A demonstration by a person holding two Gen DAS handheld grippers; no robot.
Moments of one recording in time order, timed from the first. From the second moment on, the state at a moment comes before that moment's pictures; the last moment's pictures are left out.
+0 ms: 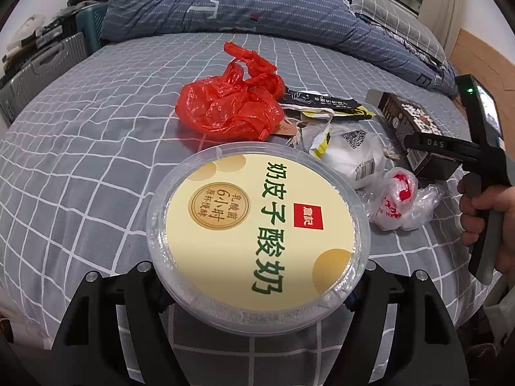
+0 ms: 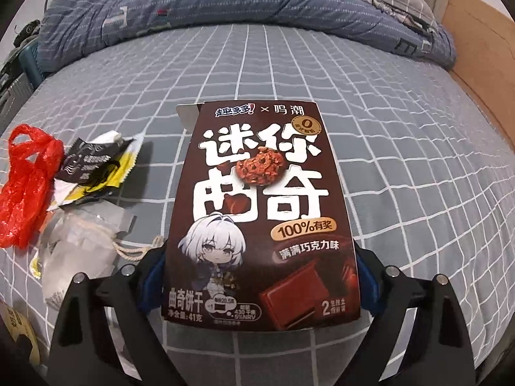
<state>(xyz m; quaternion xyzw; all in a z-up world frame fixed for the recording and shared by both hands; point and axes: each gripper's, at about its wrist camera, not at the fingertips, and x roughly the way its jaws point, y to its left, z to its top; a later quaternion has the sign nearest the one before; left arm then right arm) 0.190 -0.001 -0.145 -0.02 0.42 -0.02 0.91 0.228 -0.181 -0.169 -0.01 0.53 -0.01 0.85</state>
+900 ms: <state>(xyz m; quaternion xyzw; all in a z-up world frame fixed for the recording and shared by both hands) 0.111 -0.028 -0.089 -0.03 0.40 -0.02 0.91 0.126 -0.208 -0.060 -0.02 0.42 0.02 0.91</state>
